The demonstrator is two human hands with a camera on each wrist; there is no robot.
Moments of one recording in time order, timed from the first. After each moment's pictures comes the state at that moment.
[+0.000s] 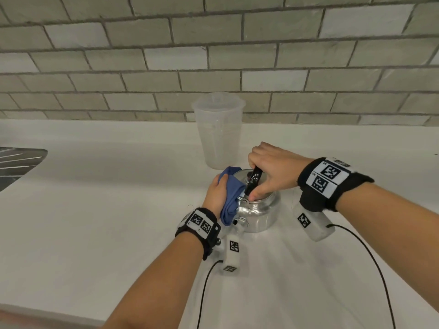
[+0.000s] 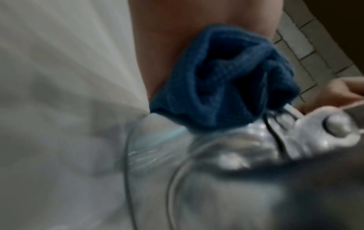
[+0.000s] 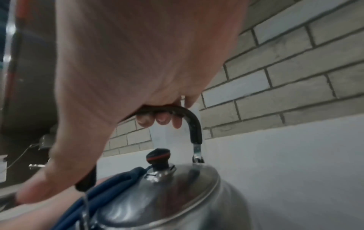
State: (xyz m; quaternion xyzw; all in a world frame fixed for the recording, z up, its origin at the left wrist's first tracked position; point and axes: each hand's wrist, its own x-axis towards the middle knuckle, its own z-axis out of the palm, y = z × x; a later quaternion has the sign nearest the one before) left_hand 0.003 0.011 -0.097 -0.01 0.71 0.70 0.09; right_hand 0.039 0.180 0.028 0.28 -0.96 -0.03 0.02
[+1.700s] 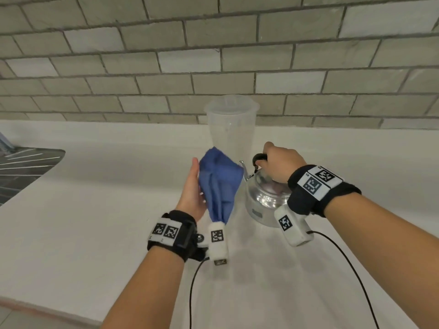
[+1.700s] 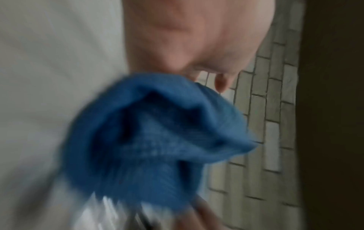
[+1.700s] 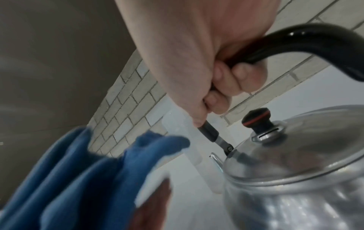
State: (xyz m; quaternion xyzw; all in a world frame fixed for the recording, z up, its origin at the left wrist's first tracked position) left_hand 0.014 -0.057 -0.038 -0.12 0.48 0.86 0.15; right_hand 0.014 0.148 0.025 -0.02 -0.99 0.13 0.01
